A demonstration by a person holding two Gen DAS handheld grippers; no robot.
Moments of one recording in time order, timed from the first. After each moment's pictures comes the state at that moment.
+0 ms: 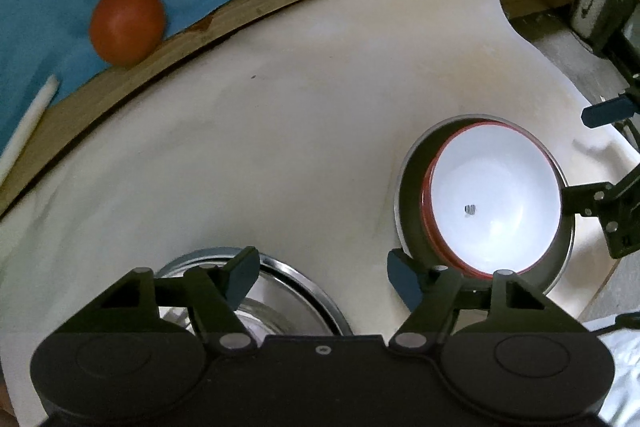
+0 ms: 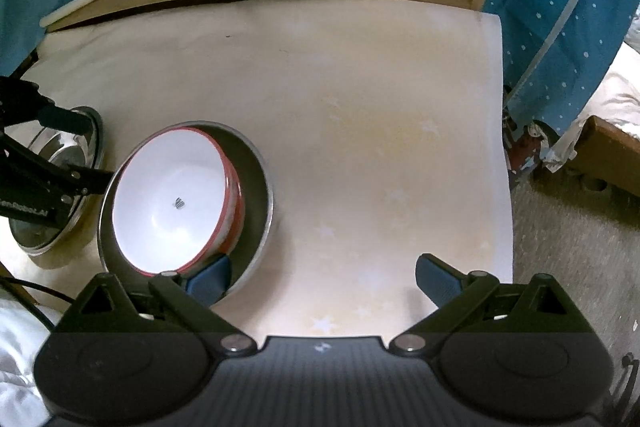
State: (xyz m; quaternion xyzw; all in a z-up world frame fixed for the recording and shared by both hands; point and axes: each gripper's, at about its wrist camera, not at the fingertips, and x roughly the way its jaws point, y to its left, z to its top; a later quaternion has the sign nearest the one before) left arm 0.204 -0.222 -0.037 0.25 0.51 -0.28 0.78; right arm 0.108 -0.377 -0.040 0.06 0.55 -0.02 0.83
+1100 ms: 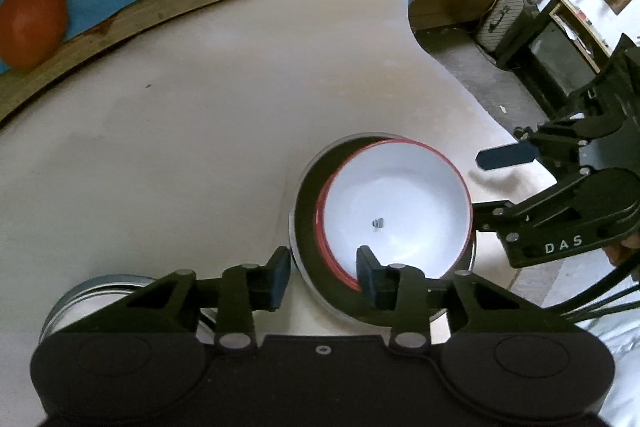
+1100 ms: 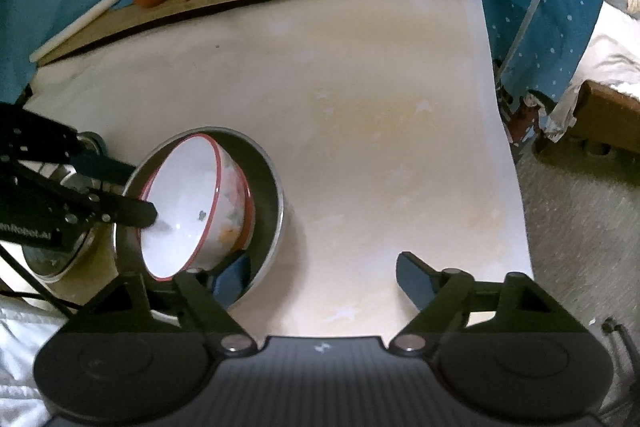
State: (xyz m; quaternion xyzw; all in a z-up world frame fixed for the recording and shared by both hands) left arm 0.209 -0.229 -0.044 0.16 0.53 -0.41 0.72; right arm 0.100 -0.375 -0.040 0.12 0.55 -0.03 0.83
